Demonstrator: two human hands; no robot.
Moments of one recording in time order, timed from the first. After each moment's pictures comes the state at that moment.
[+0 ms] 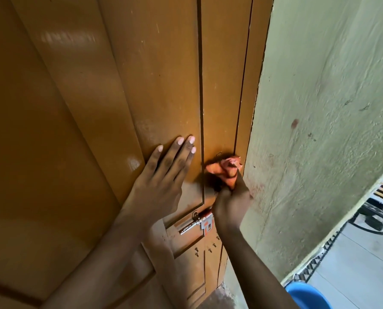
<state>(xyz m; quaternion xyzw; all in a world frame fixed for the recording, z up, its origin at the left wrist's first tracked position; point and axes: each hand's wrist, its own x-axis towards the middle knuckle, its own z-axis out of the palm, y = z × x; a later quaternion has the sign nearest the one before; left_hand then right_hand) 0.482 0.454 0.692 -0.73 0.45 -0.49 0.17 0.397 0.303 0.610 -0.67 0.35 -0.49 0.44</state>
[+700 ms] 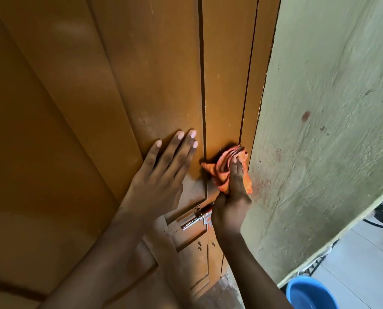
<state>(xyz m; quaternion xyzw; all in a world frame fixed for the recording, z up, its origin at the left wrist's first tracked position) 0.482 0.452 0.691 -0.72 0.44 -0.49 0.19 0.395 0.310 0.595 -0.71 0.26 -0.54 0.36</state>
